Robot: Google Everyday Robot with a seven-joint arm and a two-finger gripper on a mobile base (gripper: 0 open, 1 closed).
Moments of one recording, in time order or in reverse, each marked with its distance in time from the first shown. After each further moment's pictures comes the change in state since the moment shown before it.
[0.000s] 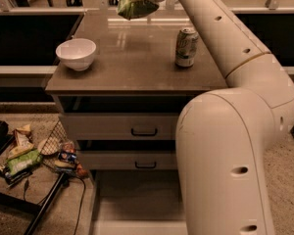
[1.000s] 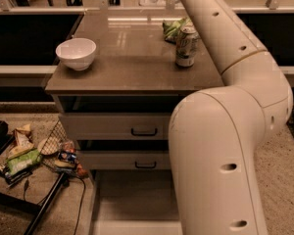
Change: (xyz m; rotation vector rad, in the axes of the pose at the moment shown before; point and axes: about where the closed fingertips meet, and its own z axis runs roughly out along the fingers) arm -0.008 0.004 -0.006 0.006 0.011 -0.017
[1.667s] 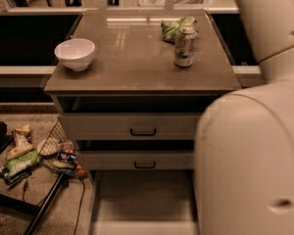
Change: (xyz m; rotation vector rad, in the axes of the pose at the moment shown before) arm -0.070 -0.012 -0.119 0.077 -0.099 -0.067
